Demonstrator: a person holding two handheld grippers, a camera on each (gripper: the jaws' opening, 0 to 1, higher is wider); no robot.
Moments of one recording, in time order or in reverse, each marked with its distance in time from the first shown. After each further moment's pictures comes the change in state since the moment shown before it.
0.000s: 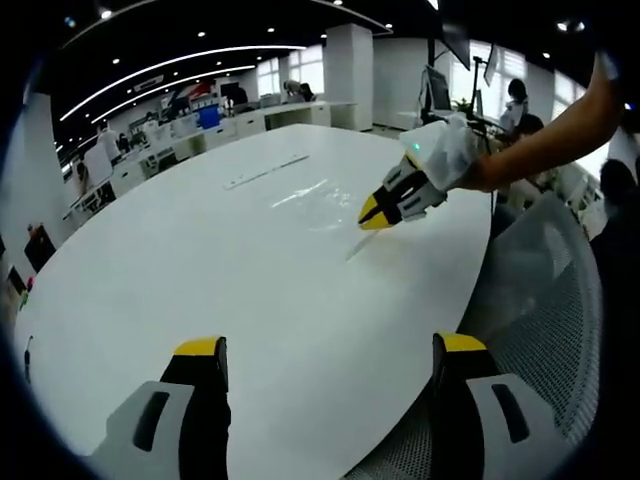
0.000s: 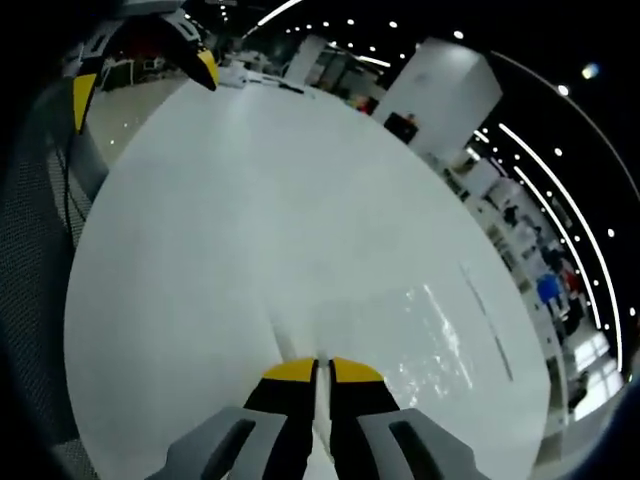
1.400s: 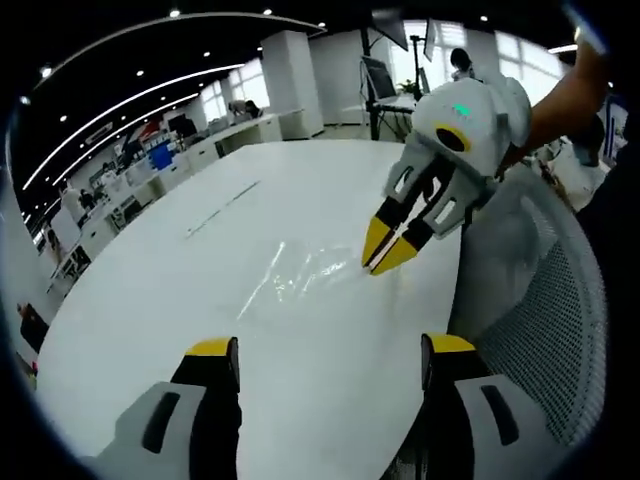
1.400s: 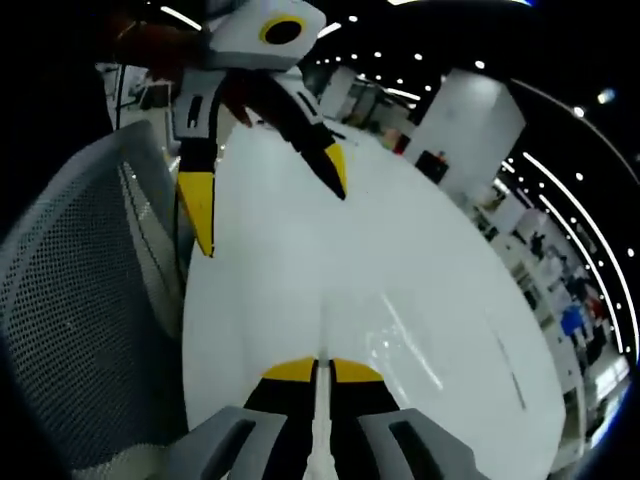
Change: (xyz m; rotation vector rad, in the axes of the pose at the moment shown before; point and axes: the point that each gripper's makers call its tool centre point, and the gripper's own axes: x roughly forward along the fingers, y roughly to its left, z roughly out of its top) left arm 0.023 -0.043 0.039 0.251 -0.027 -0.113; right arm -0.068 0.077 0.055 -0.052 -0.152 0.141
